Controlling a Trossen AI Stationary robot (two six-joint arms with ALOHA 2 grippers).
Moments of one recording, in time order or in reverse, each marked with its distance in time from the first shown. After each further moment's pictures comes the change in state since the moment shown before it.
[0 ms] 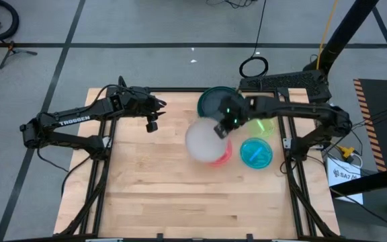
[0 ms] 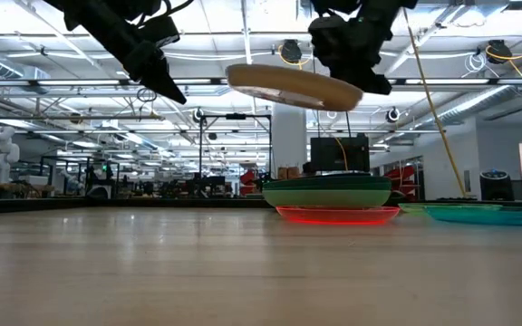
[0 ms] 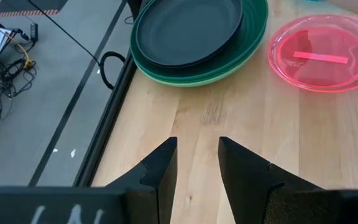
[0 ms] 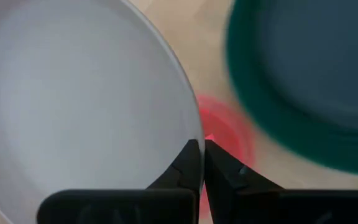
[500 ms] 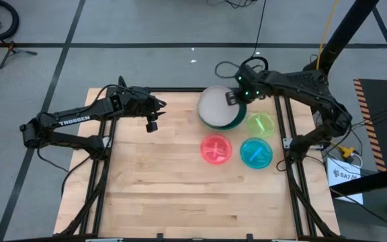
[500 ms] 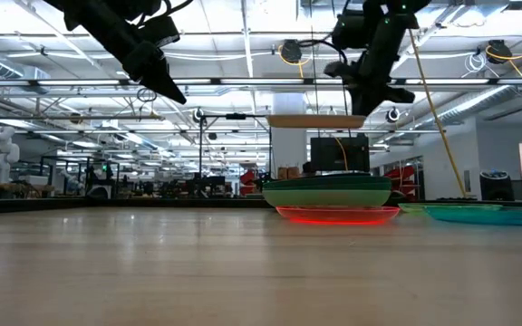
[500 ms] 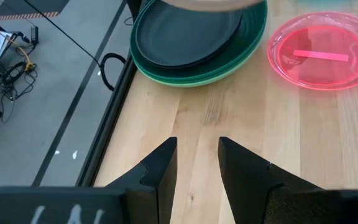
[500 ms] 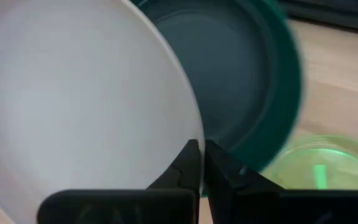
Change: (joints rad) left arm 0.000 0.000 0.000 0.001 0.000 0.016; right arm -0.384 0.001 0.048 -0.130 0.023 0.050
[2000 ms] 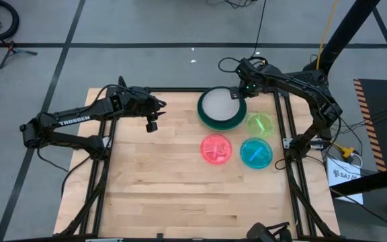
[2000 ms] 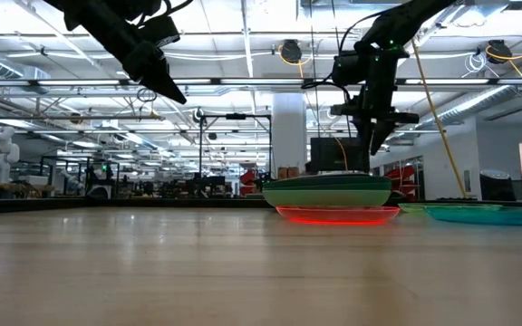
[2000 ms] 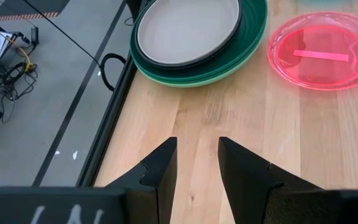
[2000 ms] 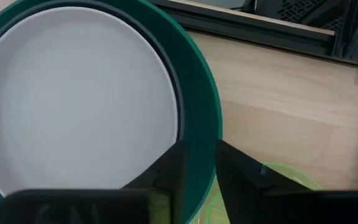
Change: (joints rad) left arm 0.000 0.000 0.000 0.001 0.000 0.002; right arm -0.166 0.152 0.000 0.003 0.104 -0.109
